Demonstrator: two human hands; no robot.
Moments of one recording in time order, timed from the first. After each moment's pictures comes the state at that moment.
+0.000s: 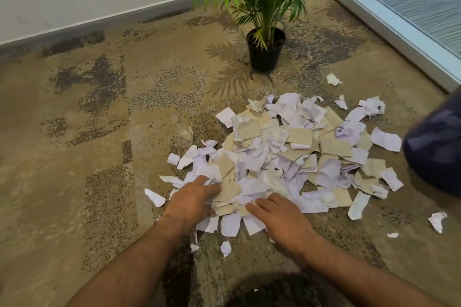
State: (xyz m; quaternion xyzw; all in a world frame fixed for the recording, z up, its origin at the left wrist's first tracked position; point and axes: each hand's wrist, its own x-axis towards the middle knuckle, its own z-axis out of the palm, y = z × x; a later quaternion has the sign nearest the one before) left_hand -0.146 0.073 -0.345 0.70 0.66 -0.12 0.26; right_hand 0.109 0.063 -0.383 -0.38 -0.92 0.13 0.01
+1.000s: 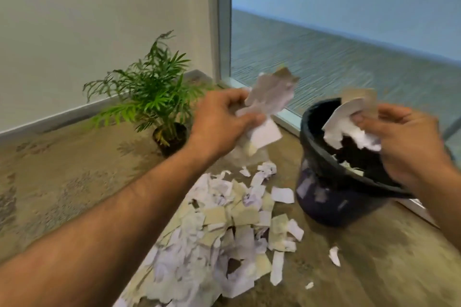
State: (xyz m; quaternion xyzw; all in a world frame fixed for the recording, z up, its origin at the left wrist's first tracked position) left_hand 0.101 0.234 -0.048 0.70 0.42 0.42 0.39; right_hand 0.353 0.149 -0.058 -0.59 -0.38 0.28 0.65
